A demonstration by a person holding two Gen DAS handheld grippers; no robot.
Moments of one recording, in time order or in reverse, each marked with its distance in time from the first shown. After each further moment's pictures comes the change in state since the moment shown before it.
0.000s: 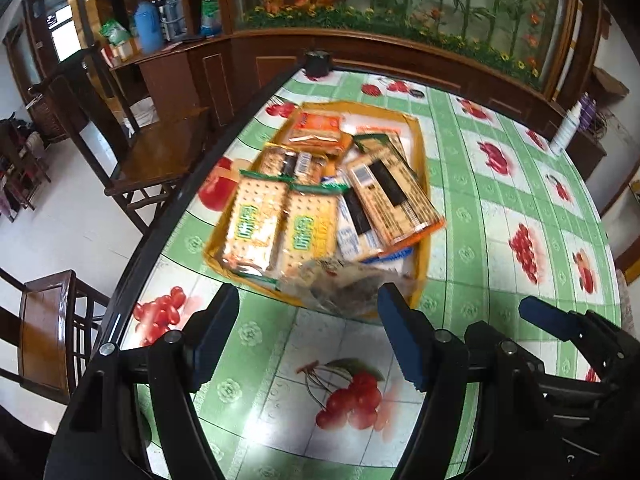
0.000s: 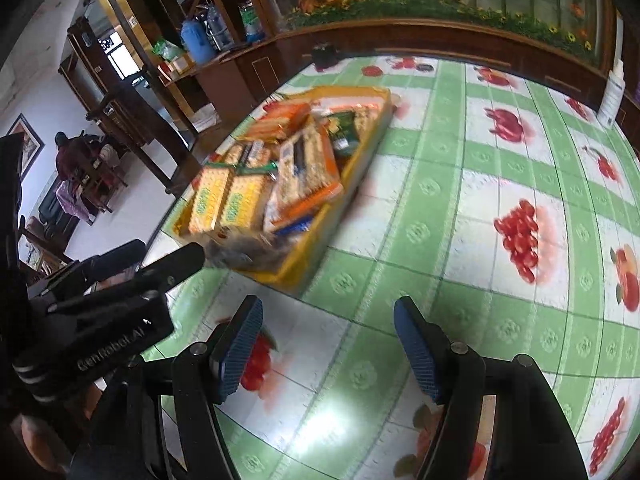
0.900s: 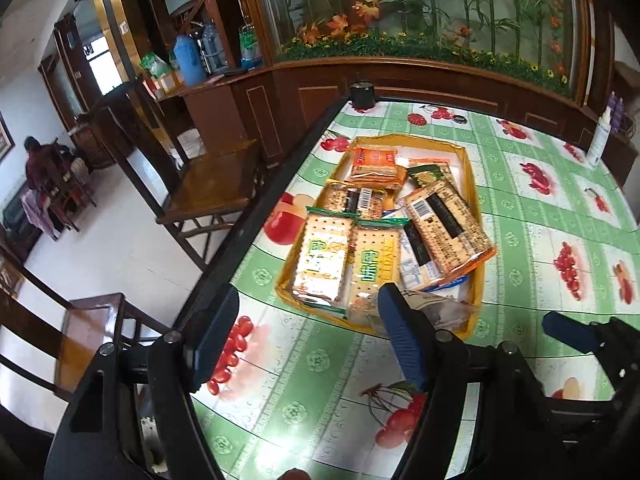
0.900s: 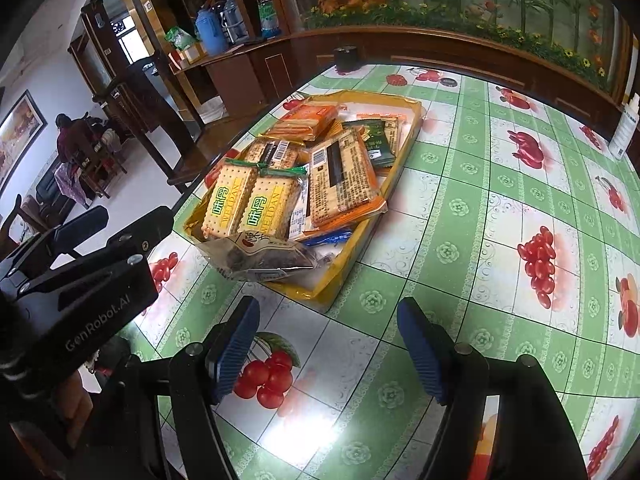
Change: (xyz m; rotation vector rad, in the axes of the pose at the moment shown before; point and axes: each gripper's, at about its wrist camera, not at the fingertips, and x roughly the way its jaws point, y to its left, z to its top) left arm -0.015 0.018 0.005 0.022 -0.110 0.172; right arm 0.013 0.035 0.008 -0.074 0.001 -0.021
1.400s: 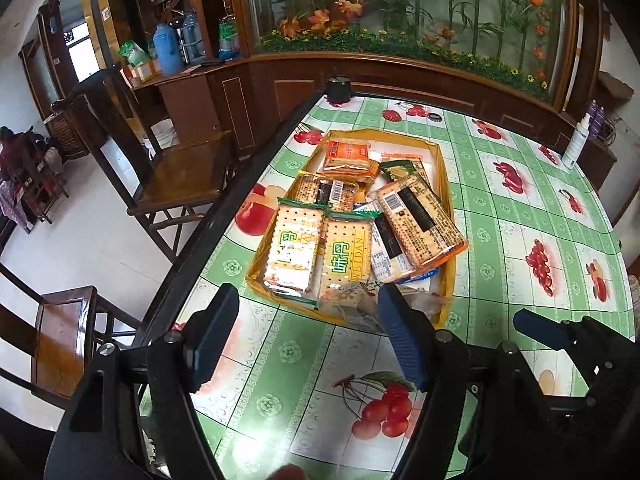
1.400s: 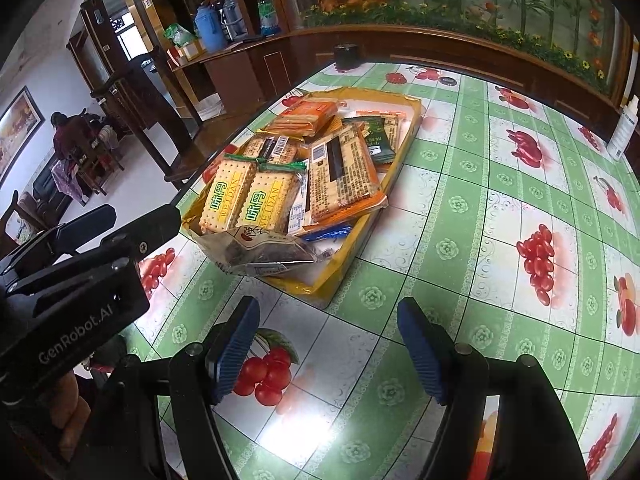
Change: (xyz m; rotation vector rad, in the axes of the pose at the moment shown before) left arm -0.001 -0.001 -0.003 -0.006 0.026 -0.112; right arm 0.002 0.002 -0.003 -0.007 0.005 -0.016
